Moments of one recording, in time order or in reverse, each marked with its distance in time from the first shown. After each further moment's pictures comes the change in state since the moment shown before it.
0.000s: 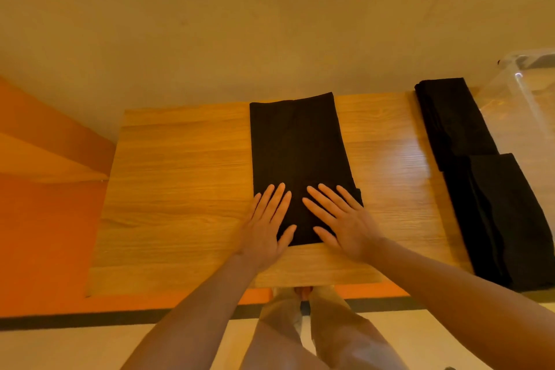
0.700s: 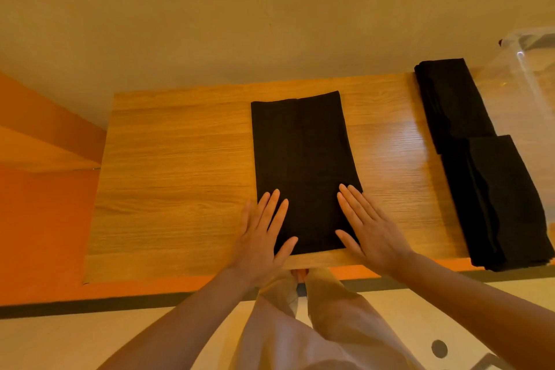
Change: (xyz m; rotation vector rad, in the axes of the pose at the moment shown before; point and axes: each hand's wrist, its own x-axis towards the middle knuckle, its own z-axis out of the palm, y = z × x) left_hand -0.044 0.017 -0.001 -0.013 -0.015 -0.033; right_hand -0.061 -0.007 -0.007 0.060 -0.002 0.179
